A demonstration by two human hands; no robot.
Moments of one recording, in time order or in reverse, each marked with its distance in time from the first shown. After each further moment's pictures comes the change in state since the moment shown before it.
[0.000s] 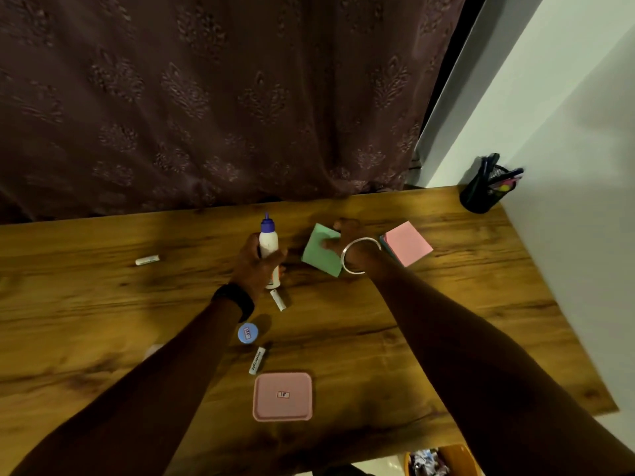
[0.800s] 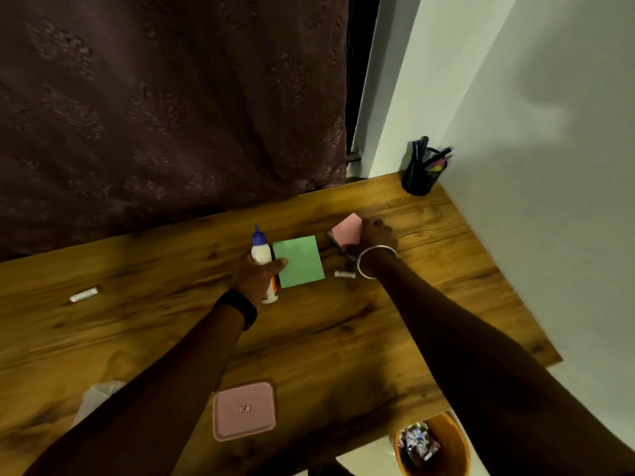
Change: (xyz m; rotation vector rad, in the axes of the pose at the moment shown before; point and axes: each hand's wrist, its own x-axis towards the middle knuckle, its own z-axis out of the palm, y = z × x) left_hand -0.009 0.008 0.102 -0.074 -0.062 -0.178; right_hand -0.032 0.131 -0.051 -0.128 0.165 0.363
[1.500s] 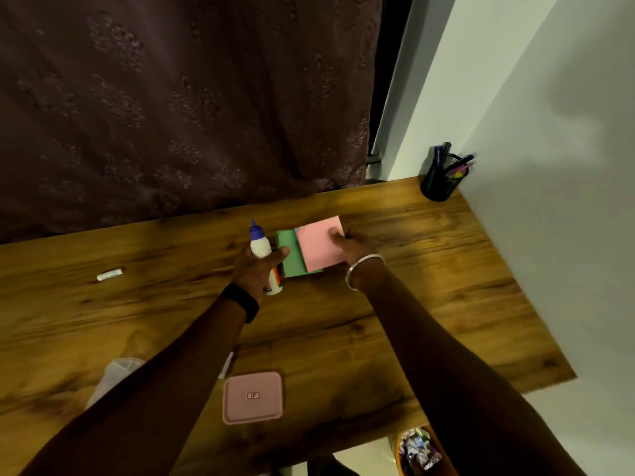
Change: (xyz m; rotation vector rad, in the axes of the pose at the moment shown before) left_hand -0.010 0.002 -0.027 -0.169 0.025 0.081; right_hand -0.049 -0.062 0.025 1.241 -0.212 0.076
